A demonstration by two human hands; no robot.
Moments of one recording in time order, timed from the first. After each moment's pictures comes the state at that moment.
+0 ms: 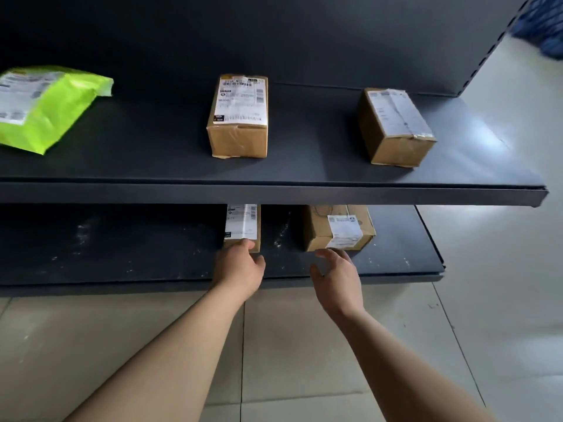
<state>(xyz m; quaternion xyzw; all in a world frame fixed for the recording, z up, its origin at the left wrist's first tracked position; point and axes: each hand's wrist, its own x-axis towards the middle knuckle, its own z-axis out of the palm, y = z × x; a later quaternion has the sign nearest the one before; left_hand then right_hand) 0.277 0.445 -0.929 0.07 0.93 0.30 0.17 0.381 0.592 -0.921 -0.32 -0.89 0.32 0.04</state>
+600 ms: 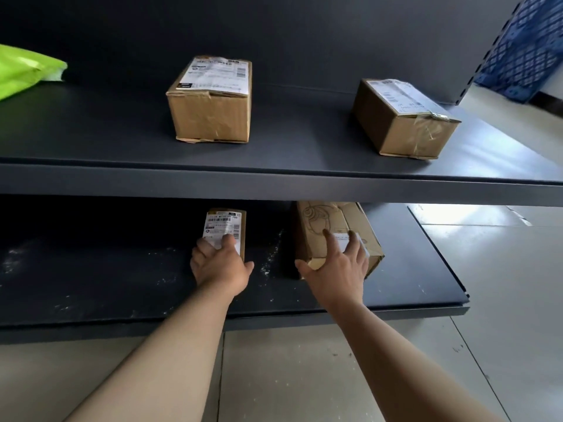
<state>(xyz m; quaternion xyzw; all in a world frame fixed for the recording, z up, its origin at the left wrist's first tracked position) 0.207 0.493 -1.017 0.06 0.97 0.19 0.11 0.312 0.652 -1.008 -0.34 -0.92 0.16 0.09</state>
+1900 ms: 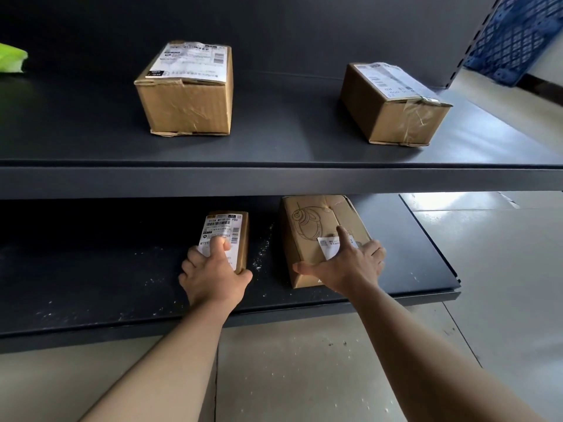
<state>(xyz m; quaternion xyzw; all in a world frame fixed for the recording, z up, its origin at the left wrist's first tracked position) 0.225 0.495 -1.031 0.05 0.98 0.21 0.03 0.313 0.687 -0.999 -0.43 -0.88 0.18 -0.03</state>
